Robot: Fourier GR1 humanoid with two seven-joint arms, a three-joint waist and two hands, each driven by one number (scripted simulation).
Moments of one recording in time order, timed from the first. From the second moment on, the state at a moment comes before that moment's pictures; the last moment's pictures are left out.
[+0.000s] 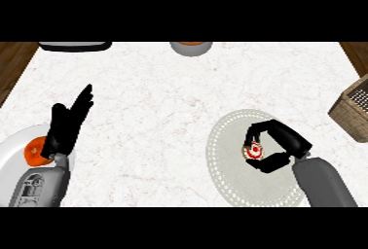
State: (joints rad) left arm -0.21 0.18 0.09 -1.40 -0.15 -0.03 0.23; right arm -0.31 -0.23 0.05 -1.07 0.59 0.39 -0.51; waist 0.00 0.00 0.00
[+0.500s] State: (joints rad) left arm -0.20 0.20 0.12 -1.40 -0.14 -0.04 0.24; right arm -0.25 -0.50 0.21 -1.40 0.94 0.32 -0.35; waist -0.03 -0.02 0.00
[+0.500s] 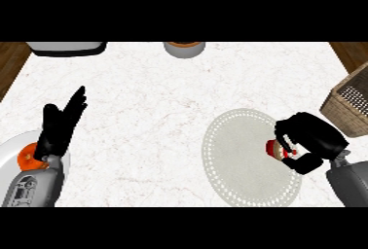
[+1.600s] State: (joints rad) left arm -0.18 0.18 0.10 -1.42 -0.15 -0.03 0.25; right arm -0.15 -0.39 -0.31 -2.26 0.08 0.71 0.27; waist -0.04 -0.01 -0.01
